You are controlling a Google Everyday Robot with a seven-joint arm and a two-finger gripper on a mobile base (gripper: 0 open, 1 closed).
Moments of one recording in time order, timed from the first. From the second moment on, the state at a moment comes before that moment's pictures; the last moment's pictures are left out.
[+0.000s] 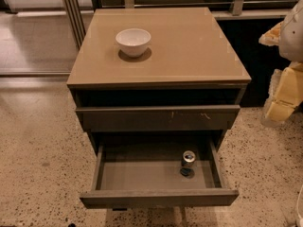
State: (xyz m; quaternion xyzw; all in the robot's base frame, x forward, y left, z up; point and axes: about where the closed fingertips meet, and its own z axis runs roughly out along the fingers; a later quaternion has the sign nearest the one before) arm 0.438 -0.217 0.976 -0.60 0.78 -0.03 0.16
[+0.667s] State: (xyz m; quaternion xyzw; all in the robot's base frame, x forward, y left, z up) arm 0.438 -0.217 0.976 -0.60 0.78 -0.03 0.16
